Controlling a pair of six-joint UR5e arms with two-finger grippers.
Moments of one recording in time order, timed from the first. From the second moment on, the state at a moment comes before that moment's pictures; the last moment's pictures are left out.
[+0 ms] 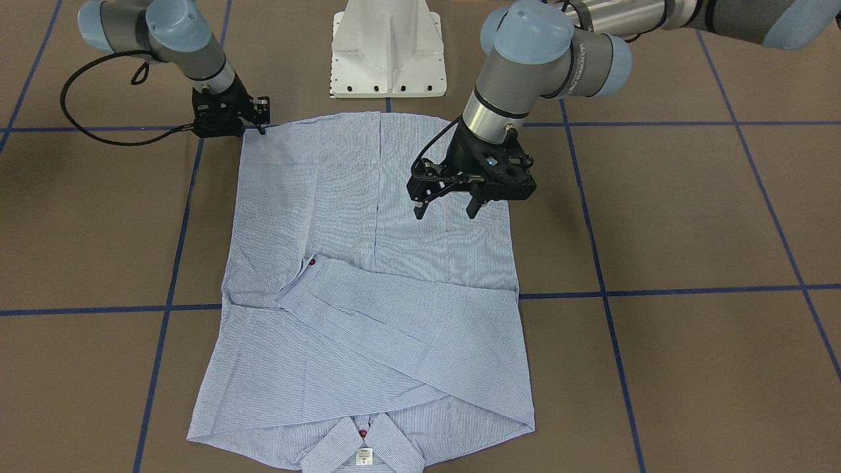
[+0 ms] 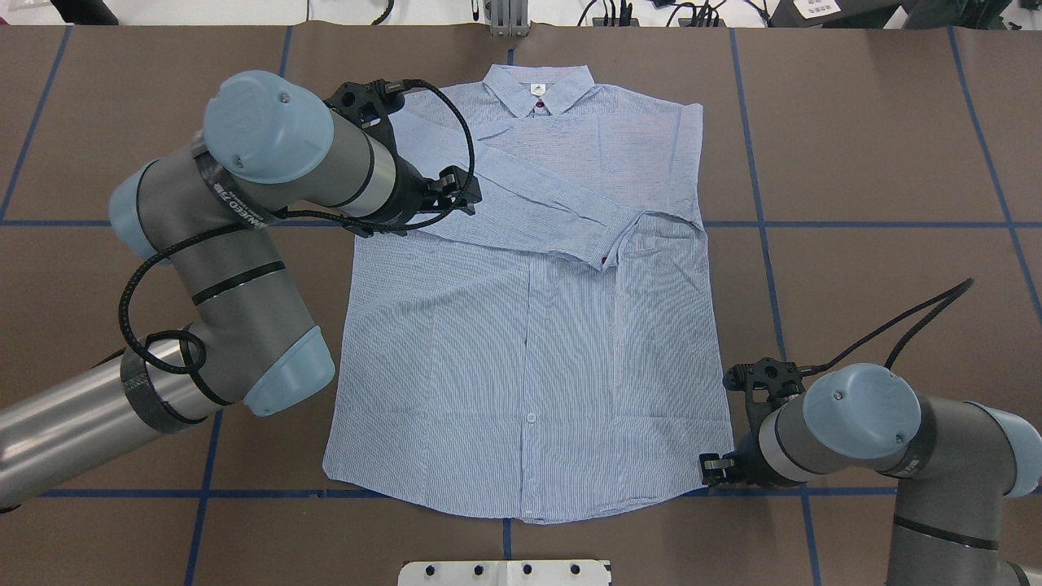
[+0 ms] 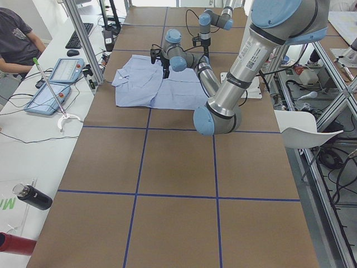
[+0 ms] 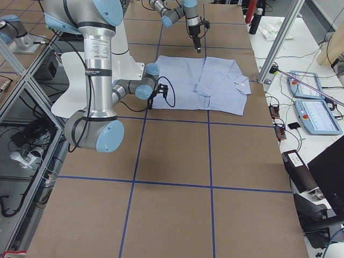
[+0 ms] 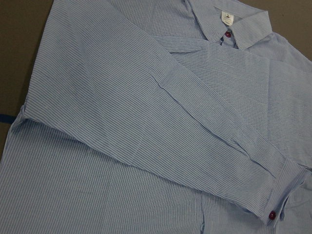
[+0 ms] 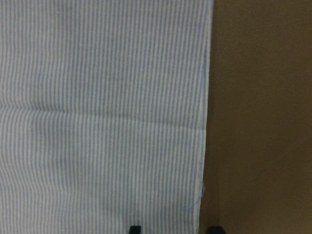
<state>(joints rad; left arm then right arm) -0.66 -2.23 -1.71 -1.86 -1.88 -1.42 0.32 -1.56 2.01 -1.26 1.92 1.30</state>
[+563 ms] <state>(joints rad) -0.66 -2.23 -1.71 -1.86 -1.88 -1.42 0.32 -1.56 2.01 -1.26 1.92 1.30</state>
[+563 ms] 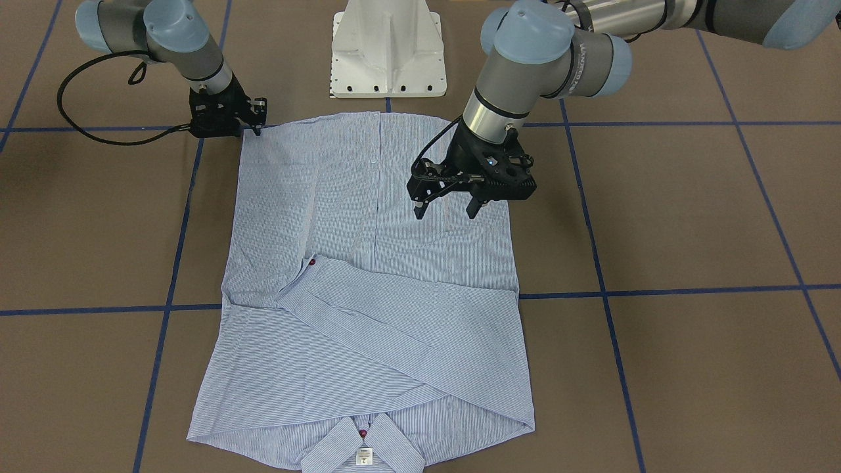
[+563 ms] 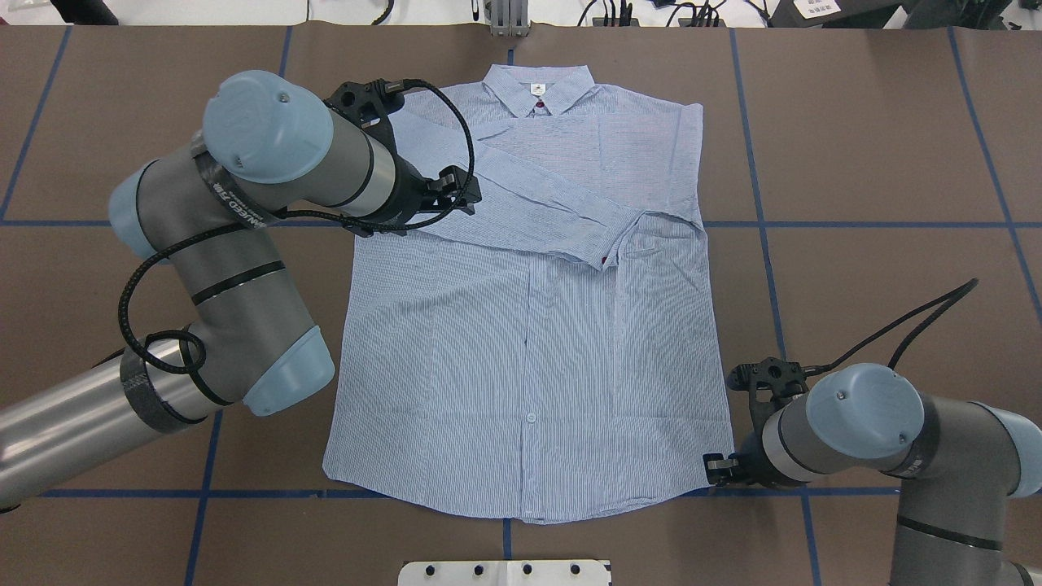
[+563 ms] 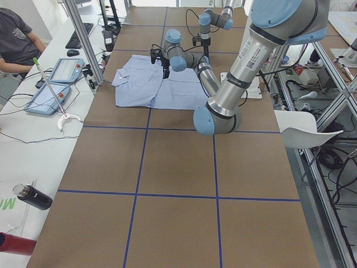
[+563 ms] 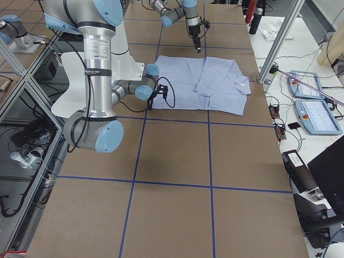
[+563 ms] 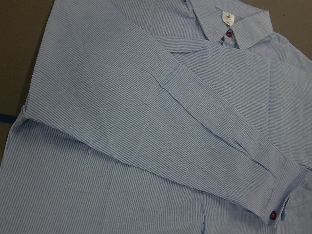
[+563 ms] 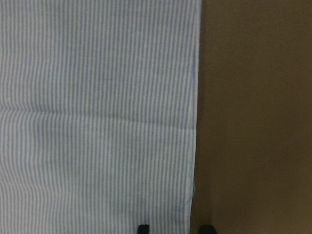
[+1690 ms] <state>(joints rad) -0.66 -2.22 -1.71 -1.85 -1.88 -1.41 0.32 -1.56 2.03 -1.27 1.92 1.30</state>
